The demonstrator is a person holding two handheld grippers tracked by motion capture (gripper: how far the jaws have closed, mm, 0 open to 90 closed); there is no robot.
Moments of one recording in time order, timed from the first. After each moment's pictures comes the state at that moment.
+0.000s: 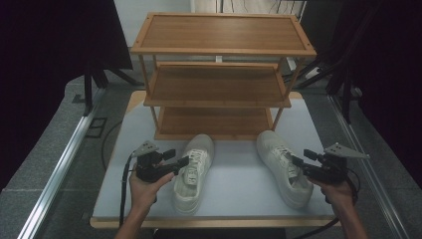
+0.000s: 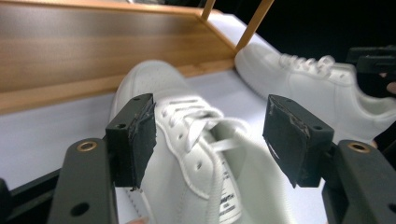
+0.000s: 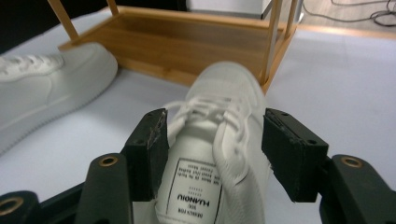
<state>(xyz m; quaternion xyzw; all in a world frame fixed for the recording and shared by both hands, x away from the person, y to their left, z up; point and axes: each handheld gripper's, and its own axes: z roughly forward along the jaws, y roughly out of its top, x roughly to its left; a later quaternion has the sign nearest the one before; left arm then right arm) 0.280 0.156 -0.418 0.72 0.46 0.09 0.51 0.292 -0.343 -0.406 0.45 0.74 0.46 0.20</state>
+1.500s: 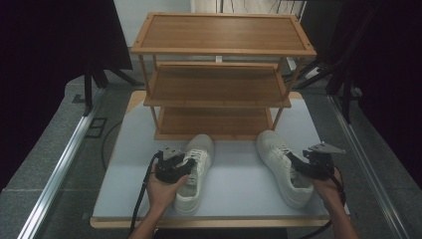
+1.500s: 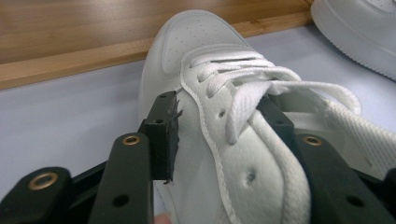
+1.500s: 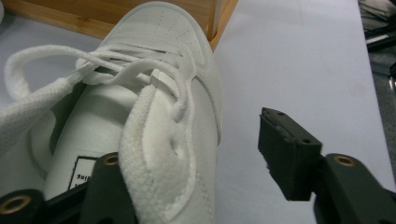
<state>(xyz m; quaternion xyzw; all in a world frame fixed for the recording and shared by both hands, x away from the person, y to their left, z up) 0.295 0.114 -0.455 0.74 0.50 0.17 0.41 0.326 -0.337 -0.446 0.50 0.75 0.35 0.26</state>
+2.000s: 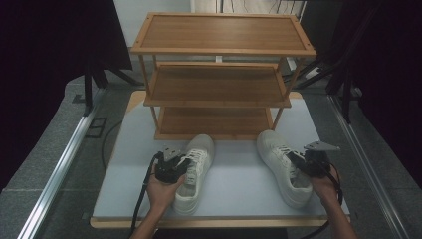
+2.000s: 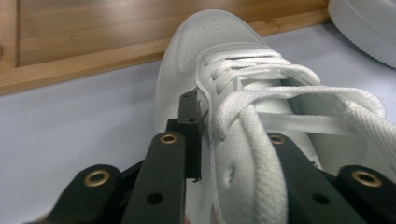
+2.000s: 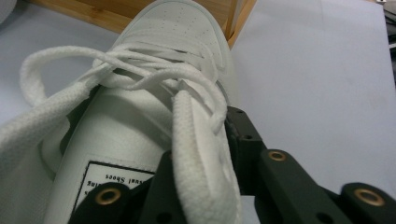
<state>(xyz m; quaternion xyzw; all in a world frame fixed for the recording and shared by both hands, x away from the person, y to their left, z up) 0.295 0.115 -0.456 0.74 0.51 0.20 0.40 0.332 -0.330 -0.447 0.48 0.77 0.34 0.25</state>
